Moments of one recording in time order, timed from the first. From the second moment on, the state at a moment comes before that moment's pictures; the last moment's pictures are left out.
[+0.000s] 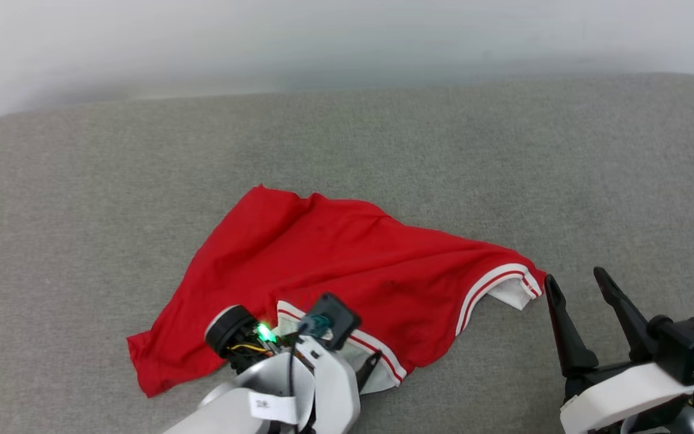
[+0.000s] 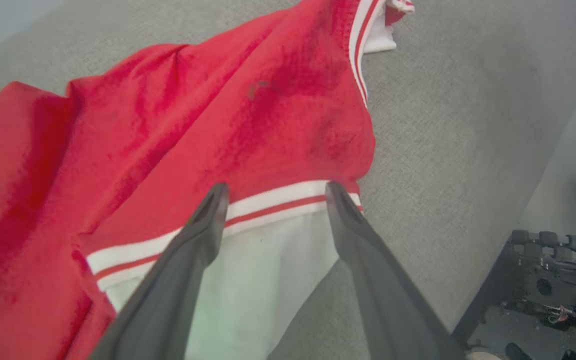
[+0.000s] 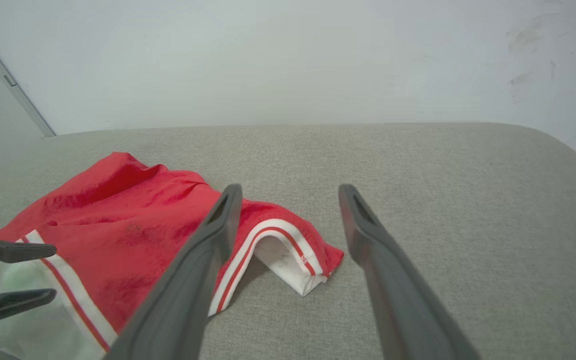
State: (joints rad) left arm -0.43 0.45 -0.90 -0.02 -0.54 0.07 0.40; right arm 0.08 -0.06 0.03 -0.20 0.15 0.13 0.07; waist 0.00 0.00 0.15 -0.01
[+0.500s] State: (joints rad) left arm -0.53 0.45 -1.05 0.14 -0.54 -0.07 0.68; right arm 0.04 -0.05 0.04 -0.20 0.17 0.13 0.04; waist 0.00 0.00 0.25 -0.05
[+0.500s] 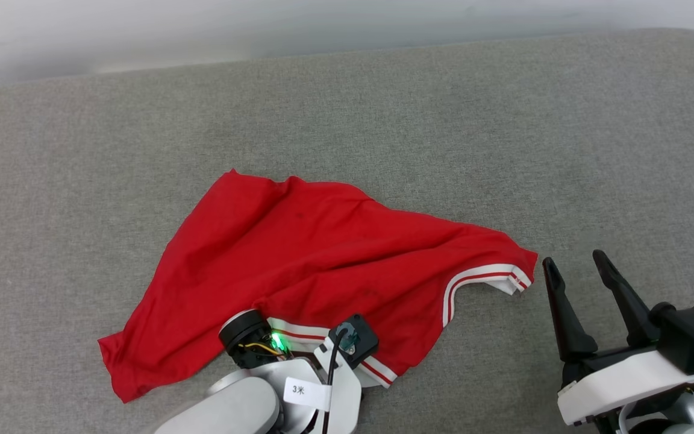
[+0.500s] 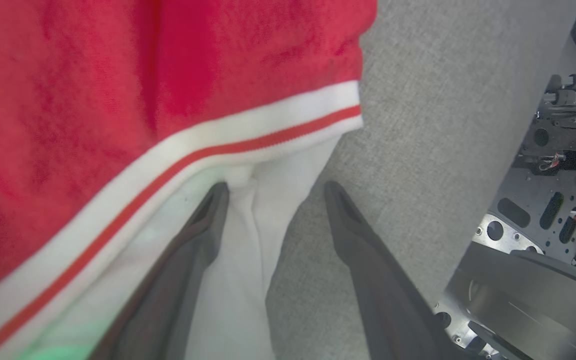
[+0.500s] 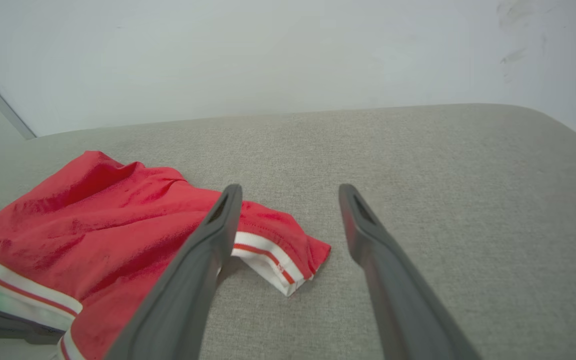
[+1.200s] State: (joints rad) left arm -0.48 0.68 -0.98 -0.15 -0.47 0.09 0.62; right arm 0.05 -0.05 -0.06 -0.18 0.20 0.13 0.04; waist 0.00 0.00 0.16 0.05
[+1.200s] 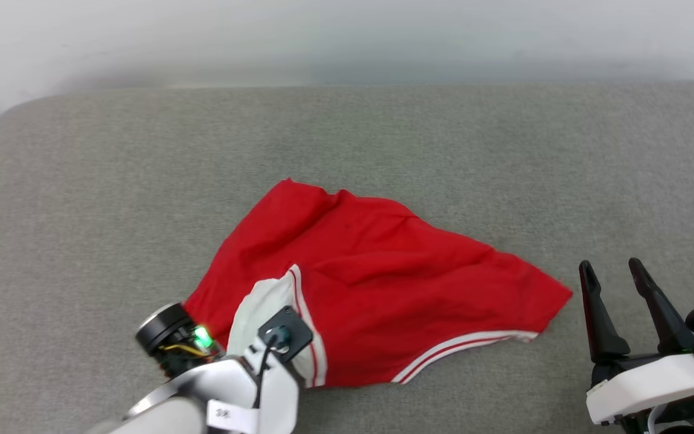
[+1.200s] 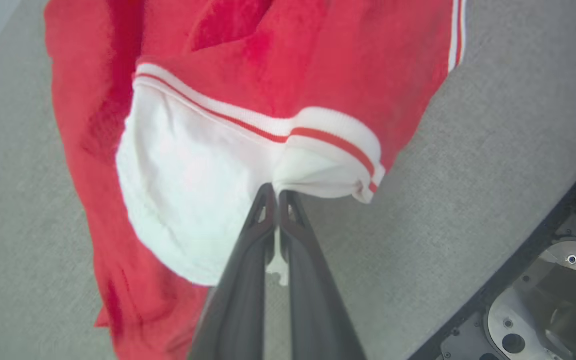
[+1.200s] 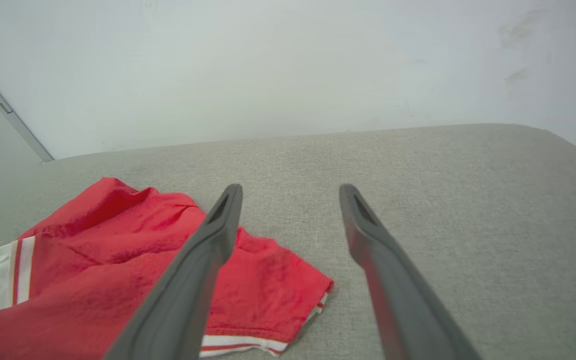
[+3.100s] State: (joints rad) left arm -0.15 0.55 -0.54 -0.22 -0.68 0.46 -0.18; right arm 0.07 -0.21 0.04 -0.06 0.33 0.13 0.62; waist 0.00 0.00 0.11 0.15
